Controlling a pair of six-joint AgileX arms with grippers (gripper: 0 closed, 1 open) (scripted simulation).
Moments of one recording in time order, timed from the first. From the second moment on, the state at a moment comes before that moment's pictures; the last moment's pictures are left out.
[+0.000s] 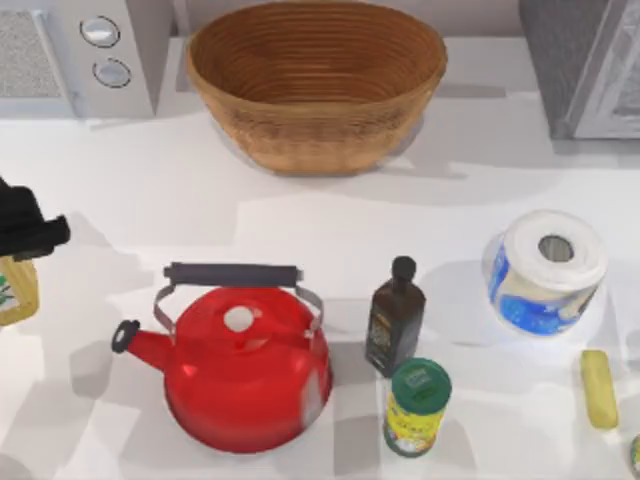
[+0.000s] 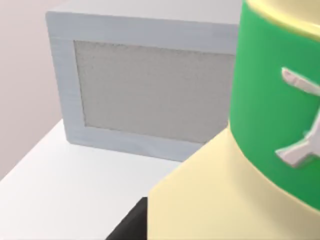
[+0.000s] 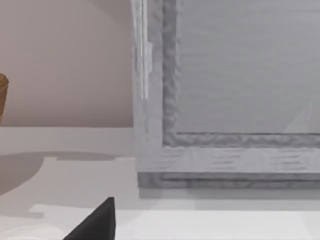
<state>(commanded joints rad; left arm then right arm) -0.27 0.84 0.26 0.42 -0.52 -0.07 0.00 0.00 0.00 0.00 0.00 0.00</state>
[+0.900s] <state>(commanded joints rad) -0.22 1.18 0.25 0.77 -0.48 -0.06 0.00 0.00 0.00 0.00 0.00 0.00</state>
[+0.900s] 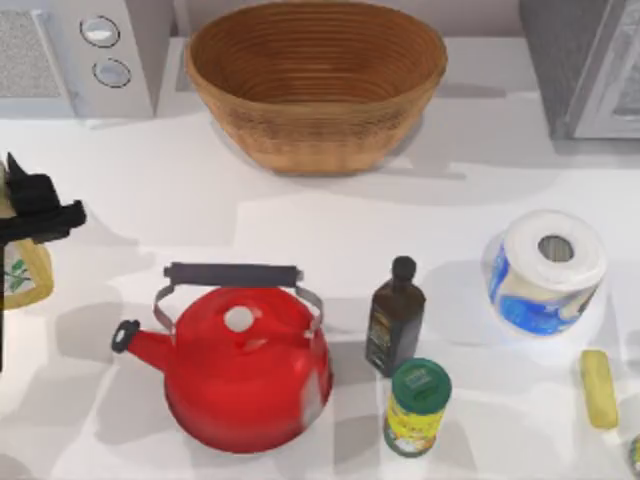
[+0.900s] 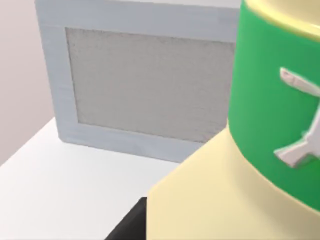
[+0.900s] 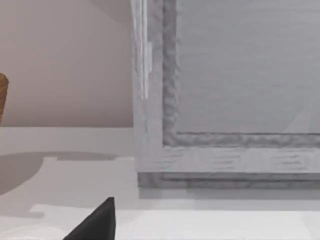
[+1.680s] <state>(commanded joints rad) -0.17 1.35 0.23 0.97 -0.42 -0.05 0.00 0.00 0.00 0.00 0.00 0.00</state>
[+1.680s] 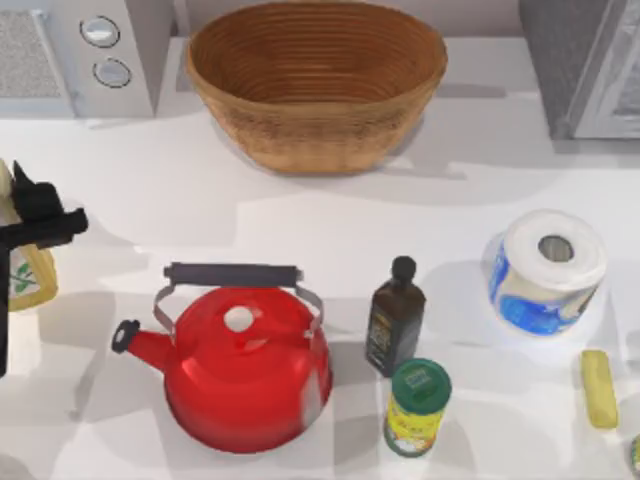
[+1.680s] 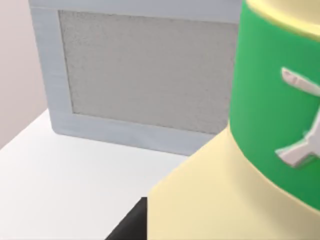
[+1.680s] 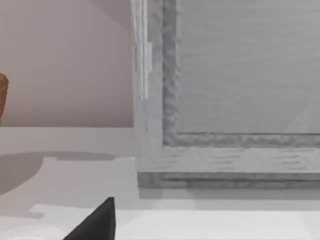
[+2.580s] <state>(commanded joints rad) -0.17 1.35 0.23 0.97 -0.42 -0.05 0.00 0.00 0.00 0.00 0.00 0.00</state>
